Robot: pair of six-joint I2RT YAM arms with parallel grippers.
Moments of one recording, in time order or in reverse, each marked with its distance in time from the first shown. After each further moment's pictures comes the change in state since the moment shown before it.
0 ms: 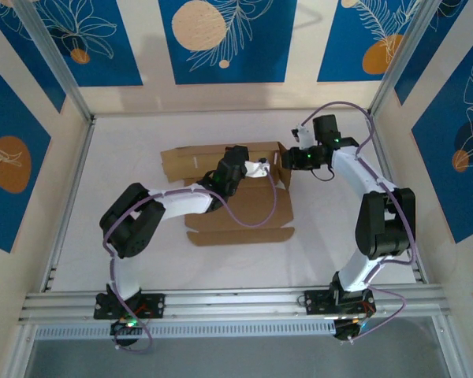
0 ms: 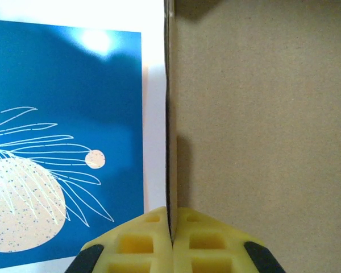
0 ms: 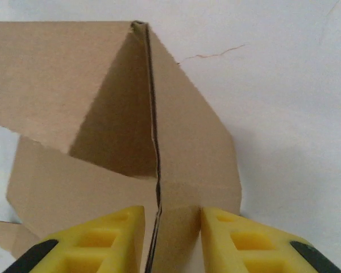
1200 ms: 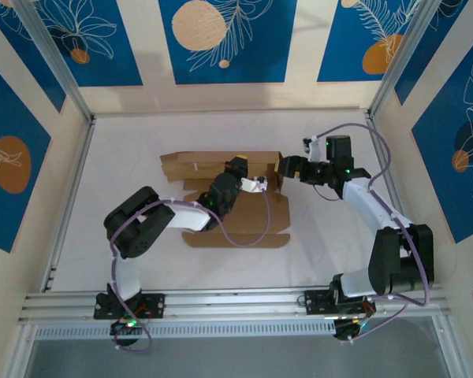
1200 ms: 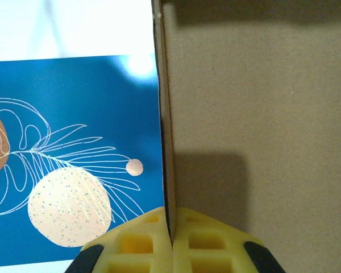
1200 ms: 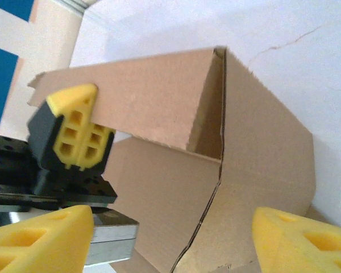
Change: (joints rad) left arm -0.043 0.023 -0.244 0.464 -0.003 0.221; right arm -0.056 -0.289 -0.348 0.340 -0.228 0.290
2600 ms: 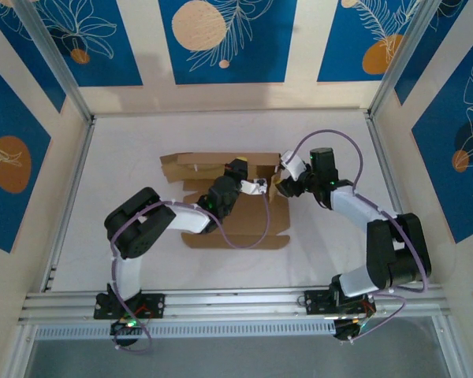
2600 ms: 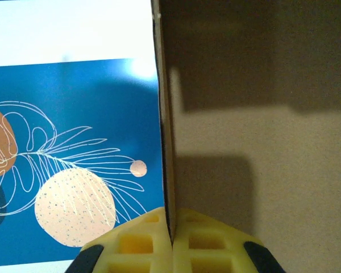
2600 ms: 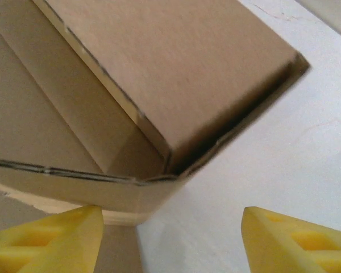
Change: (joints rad) left arm -0.010 0.000 -0.024 0.037 0.000 0.015; right arm 0.143 0.083 -0.138 0.234 0.365 -0.921
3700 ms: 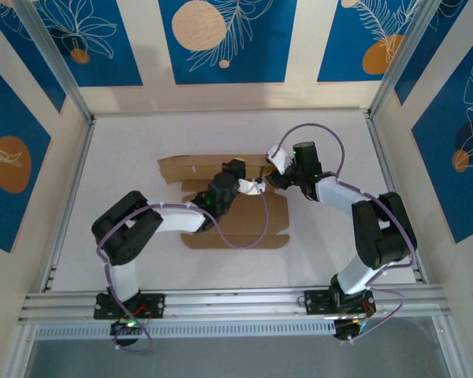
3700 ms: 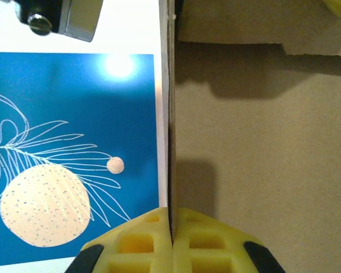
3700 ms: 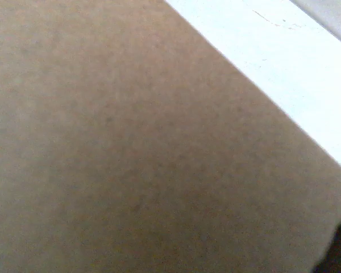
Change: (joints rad) left arm 0.000 -0.119 0.008 -0.255 0.015 -0.154; right arm 0.076 0.145 0.093 0.058 0.122 0.084
